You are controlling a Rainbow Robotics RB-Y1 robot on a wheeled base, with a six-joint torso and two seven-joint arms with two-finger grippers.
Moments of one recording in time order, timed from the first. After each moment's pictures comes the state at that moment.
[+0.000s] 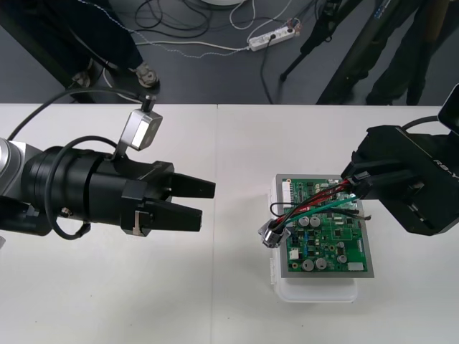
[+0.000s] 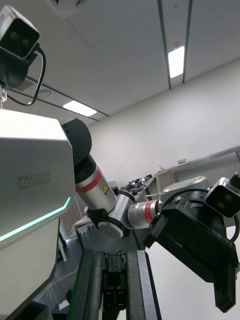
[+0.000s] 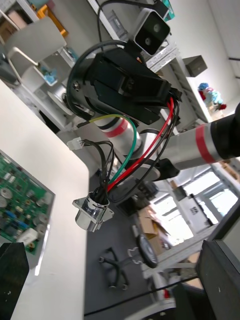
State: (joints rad) right arm -0.24 -0.59 0.02 -1.78 0.61 -1.57 -0.41; left arm -0.24 0.63 -0.17 -1.89 -1.01 -1.32 0.96
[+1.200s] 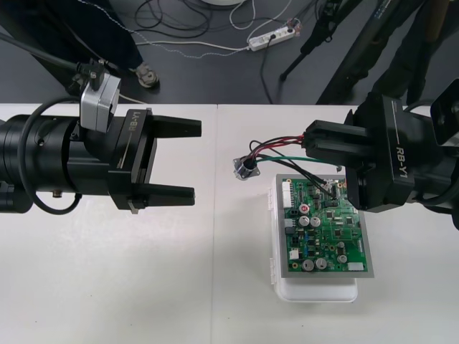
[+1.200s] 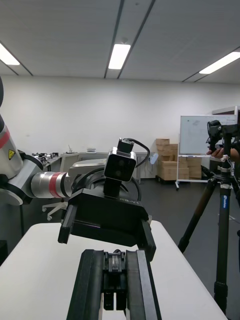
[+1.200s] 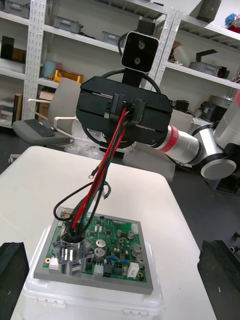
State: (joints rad) right arm -0.15 -0.46 -0.09 -2.02 0.90 -1.27 -0.17; left arm -0.29 0.78 -0.17 -1.97 -0.93 -1.11 0.39
